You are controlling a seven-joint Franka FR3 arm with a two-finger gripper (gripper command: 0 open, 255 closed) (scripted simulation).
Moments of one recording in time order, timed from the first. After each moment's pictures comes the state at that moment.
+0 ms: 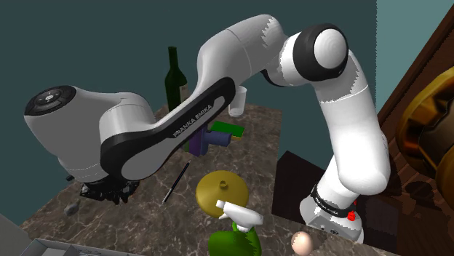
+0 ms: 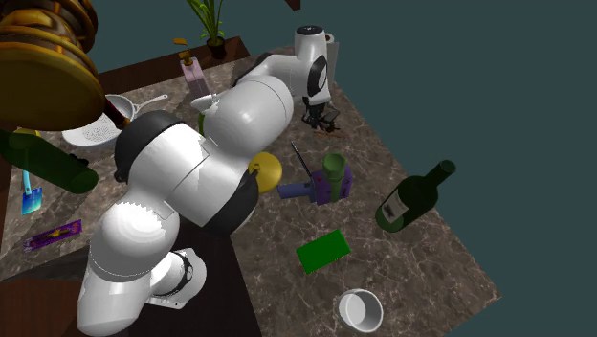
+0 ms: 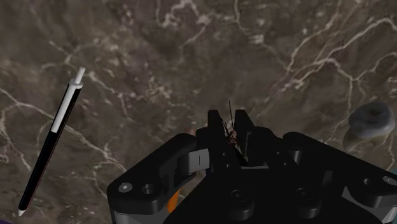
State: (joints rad) arm 0.12 0.66 0.92 -1.62 -0.70 1.97 1.83
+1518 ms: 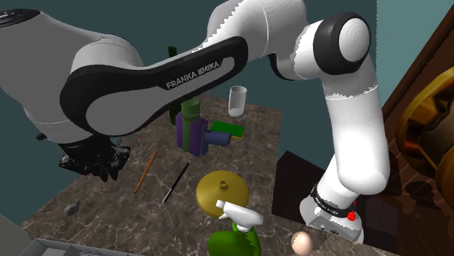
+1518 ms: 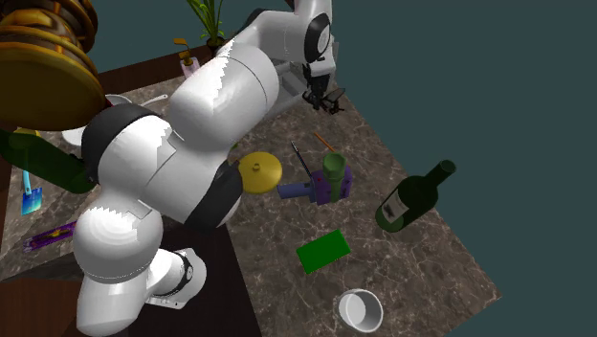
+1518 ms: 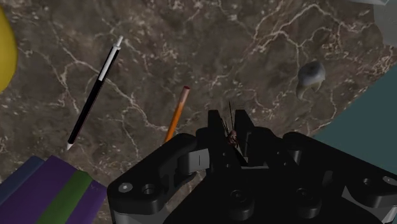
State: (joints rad) arm 0.11 0.57 0.98 -1.48 -0.60 1.78 1.75
